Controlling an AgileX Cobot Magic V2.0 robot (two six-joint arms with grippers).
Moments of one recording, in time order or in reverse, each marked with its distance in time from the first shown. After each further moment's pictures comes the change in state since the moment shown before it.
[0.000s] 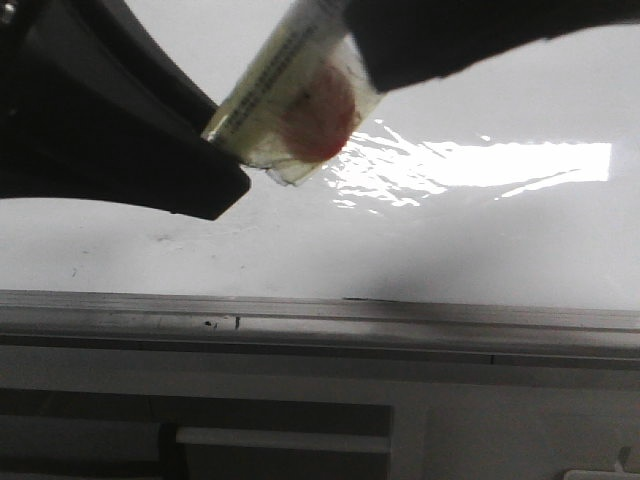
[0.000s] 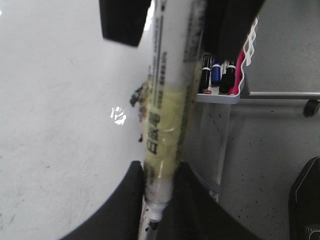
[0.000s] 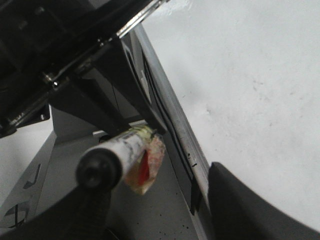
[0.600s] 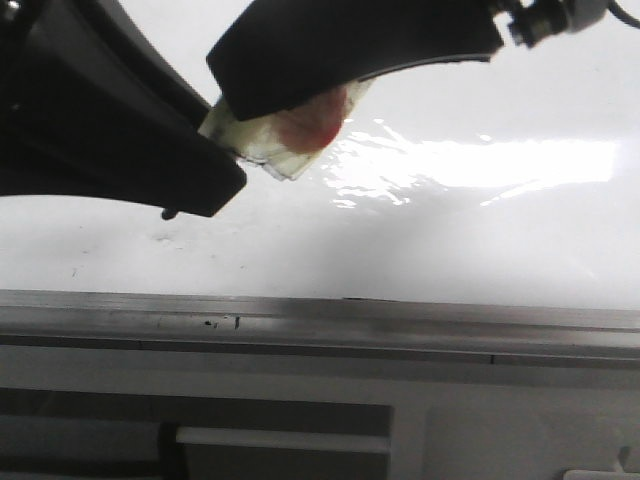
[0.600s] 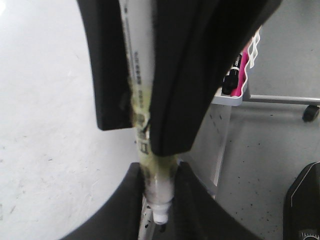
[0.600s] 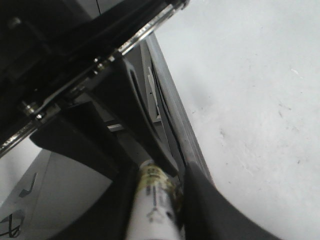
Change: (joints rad) left arm 0.002 0.000 0.004 -0.007 -0.006 -0.022; right arm 0.124 0.158 -0.080 0.040 -0.107 -0.040
